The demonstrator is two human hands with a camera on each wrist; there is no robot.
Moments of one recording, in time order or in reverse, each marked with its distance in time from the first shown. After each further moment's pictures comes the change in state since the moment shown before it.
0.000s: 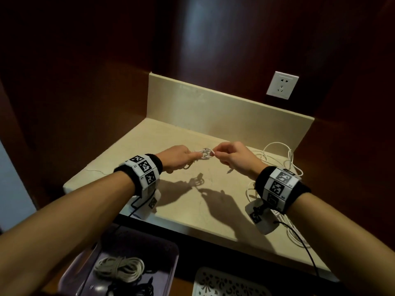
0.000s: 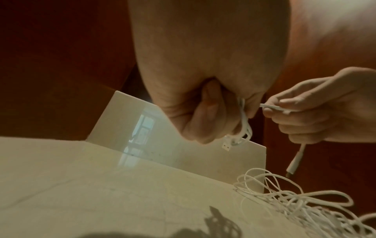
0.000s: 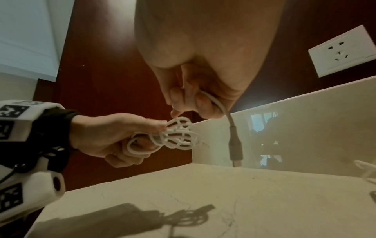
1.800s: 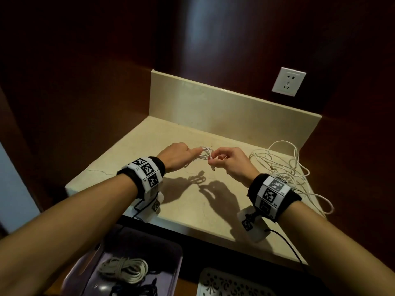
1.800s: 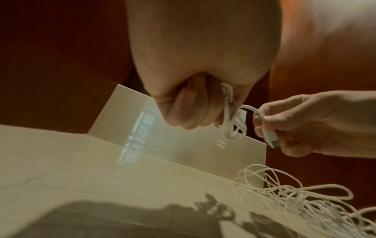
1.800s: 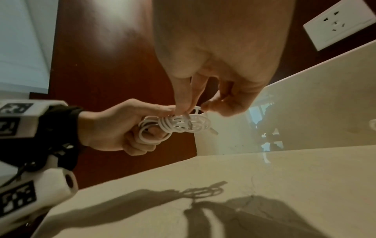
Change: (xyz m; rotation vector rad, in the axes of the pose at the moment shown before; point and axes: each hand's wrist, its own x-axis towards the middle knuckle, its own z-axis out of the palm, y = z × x) left_hand 0.008 -0.010 0.002 0.081 0.197 0.033; right_hand 0.010 0.016 0.027 0.074 0.099 0.068
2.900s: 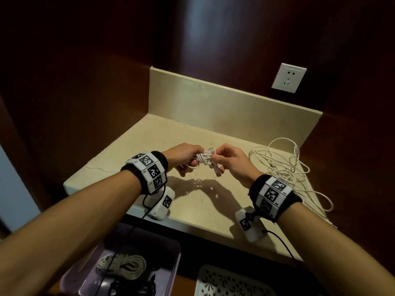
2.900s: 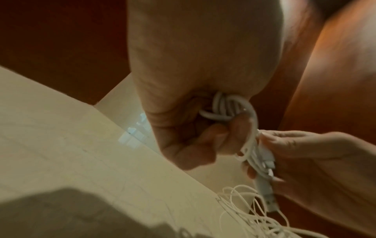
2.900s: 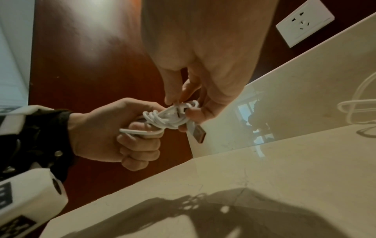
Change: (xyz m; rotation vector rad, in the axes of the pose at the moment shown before) left_hand -0.002 0.015 0.007 -0.483 -0.303 -0.126; right_hand -0.004 0.008 0.003 0.329 -0.014 -0.014
